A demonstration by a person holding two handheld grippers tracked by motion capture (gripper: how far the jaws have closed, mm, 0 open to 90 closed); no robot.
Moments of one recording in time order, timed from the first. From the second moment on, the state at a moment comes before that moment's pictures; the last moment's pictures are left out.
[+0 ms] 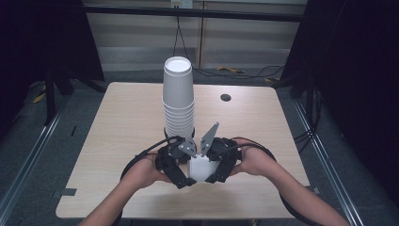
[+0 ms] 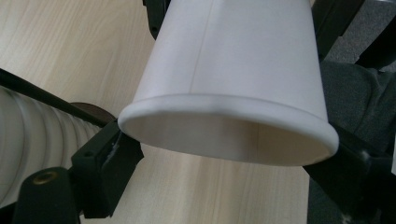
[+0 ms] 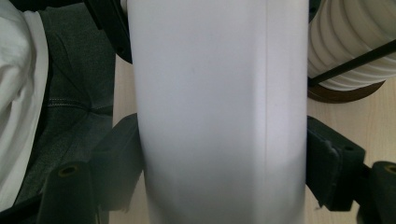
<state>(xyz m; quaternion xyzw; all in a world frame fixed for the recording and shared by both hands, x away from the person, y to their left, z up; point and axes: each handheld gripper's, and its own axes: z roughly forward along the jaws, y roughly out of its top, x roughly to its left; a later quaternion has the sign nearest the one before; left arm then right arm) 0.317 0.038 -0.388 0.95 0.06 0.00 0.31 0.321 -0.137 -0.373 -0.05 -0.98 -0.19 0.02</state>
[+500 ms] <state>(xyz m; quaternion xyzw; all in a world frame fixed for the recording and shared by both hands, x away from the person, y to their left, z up) 0.324 0.046 -0.392 0.94 0.06 -0.01 0.35 0.322 -0.148 -0.373 -0.05 -0.97 -0.23 0.02</state>
